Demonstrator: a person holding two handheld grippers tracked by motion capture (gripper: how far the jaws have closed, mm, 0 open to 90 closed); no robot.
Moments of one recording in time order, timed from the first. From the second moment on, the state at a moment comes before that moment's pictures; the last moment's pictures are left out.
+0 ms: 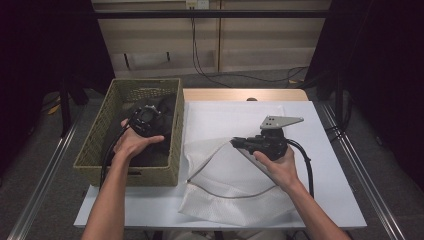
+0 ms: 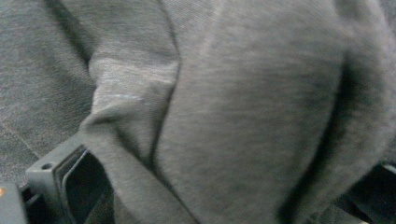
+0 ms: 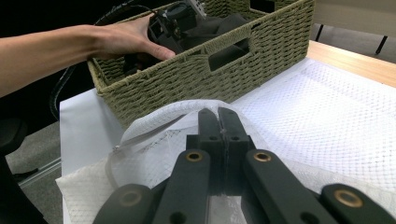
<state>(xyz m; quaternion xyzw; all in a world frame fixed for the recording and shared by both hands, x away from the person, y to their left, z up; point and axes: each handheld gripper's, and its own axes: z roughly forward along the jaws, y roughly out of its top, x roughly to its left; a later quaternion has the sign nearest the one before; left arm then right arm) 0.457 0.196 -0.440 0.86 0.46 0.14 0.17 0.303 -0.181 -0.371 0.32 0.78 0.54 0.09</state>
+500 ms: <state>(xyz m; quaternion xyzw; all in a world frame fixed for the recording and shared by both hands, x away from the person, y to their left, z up) 0.466 0.213 -0.429 0.84 0.49 0.17 0.15 0.300 -0.181 -0.371 0.32 0.78 0.53 0.09</state>
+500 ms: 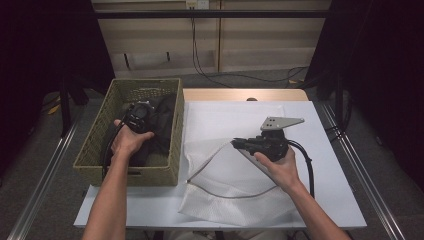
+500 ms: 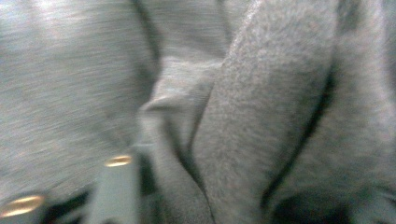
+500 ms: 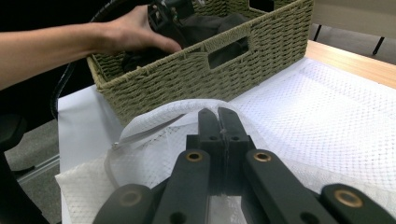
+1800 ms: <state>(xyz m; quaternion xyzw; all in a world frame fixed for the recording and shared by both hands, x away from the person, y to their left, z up) 0.402 0.270 -0.334 0.72 0.47 0.21 0.46 0.306 -0.188 -0.369 0.33 0.77 0.54 0.09</state>
